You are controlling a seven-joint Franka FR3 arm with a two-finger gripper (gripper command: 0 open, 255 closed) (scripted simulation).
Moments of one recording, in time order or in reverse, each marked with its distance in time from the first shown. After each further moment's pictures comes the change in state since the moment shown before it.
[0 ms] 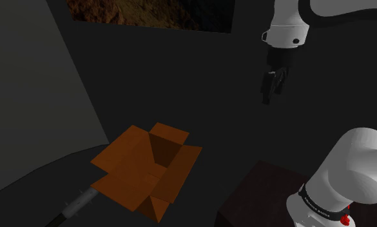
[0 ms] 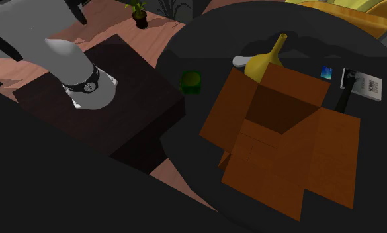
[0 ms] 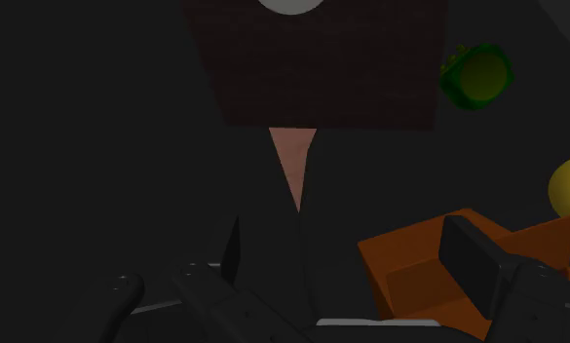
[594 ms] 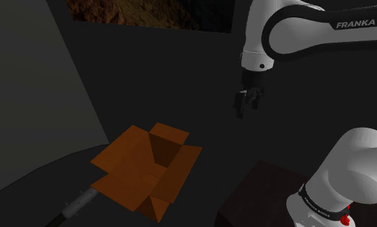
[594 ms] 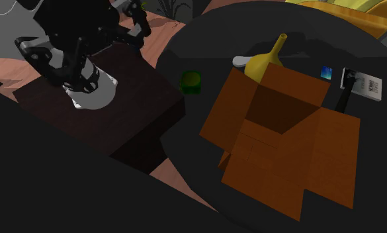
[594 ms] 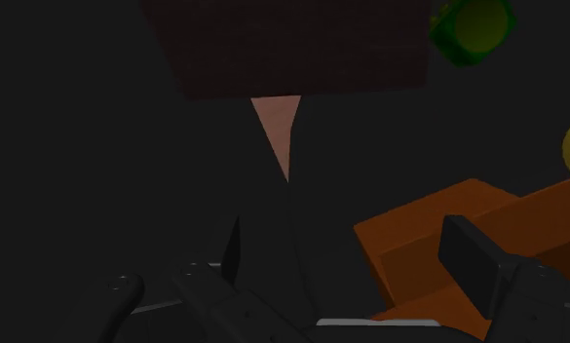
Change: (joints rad) arm 0.001 0.122 0.090 -0.093 0.073 0.238 0.125
